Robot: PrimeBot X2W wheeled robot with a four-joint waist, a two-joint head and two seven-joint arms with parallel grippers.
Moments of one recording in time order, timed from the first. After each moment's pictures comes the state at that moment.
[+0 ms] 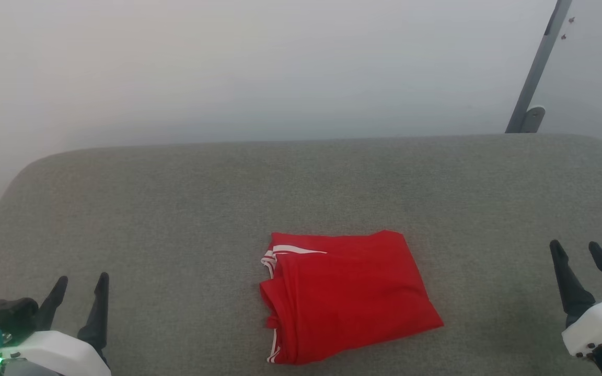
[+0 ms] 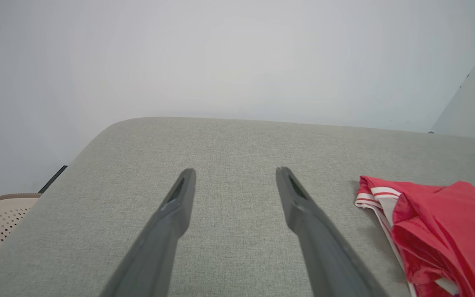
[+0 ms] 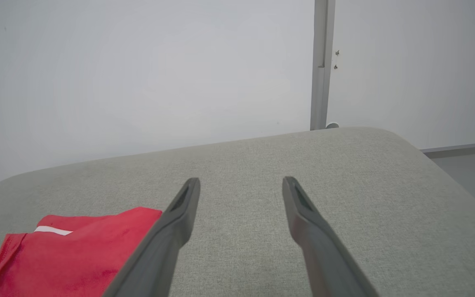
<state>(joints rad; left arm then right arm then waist) -0.04 0.71 -0.43 0.12 -0.90 0.25 -0.26 -0.02 -0.31 -0.09 0.14 0.50 0.13 0.03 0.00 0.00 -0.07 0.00</state>
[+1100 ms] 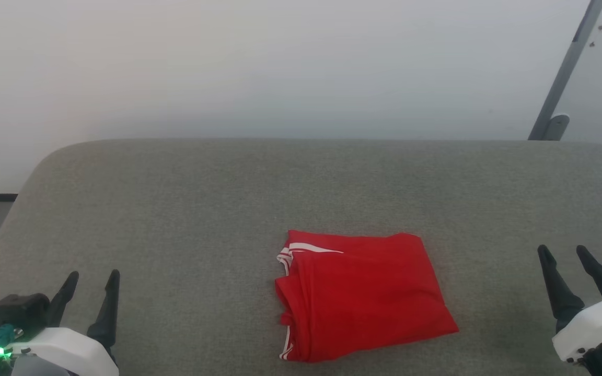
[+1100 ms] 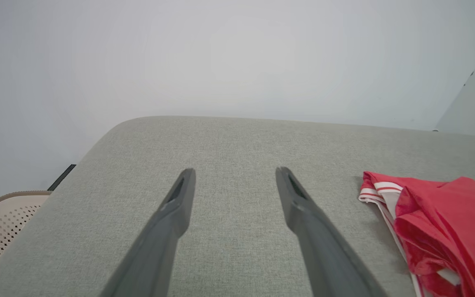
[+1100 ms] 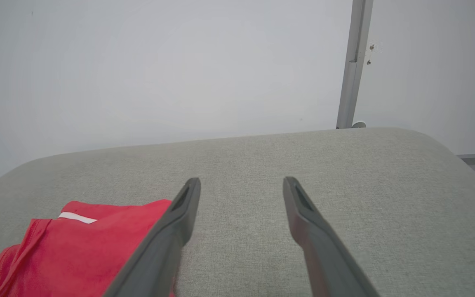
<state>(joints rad) -0.06 0.71 -0.45 0.11 -0.88 0.25 -0.25 0.00 -0.30 -0.08 0.11 0.49 0.13 0.05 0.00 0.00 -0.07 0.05</state>
